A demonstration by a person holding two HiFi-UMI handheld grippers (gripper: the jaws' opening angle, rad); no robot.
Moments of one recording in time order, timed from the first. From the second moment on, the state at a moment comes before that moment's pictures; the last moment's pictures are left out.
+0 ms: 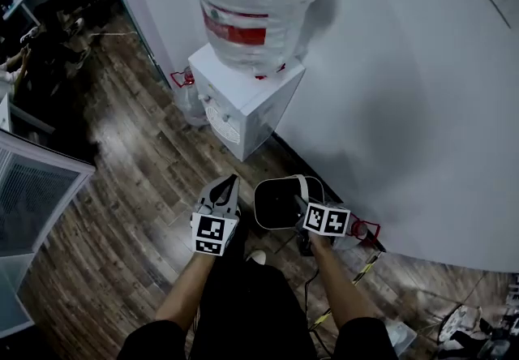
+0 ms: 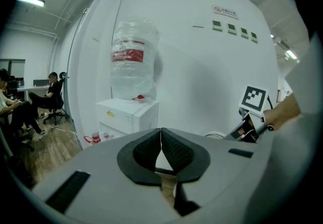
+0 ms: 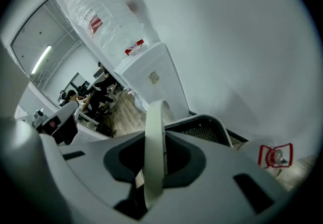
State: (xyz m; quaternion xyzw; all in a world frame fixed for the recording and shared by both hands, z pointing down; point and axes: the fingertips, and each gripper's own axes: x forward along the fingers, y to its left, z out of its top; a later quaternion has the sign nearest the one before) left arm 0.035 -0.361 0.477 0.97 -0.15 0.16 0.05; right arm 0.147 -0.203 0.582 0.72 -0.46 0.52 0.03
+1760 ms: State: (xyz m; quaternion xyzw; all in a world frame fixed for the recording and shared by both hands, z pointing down) left arm 0.149 -0.422 0.694 0.99 0.01 0.15 0.00; right arm 0.216 -0.305 0.815 0.72 -0.51 0.47 0.05
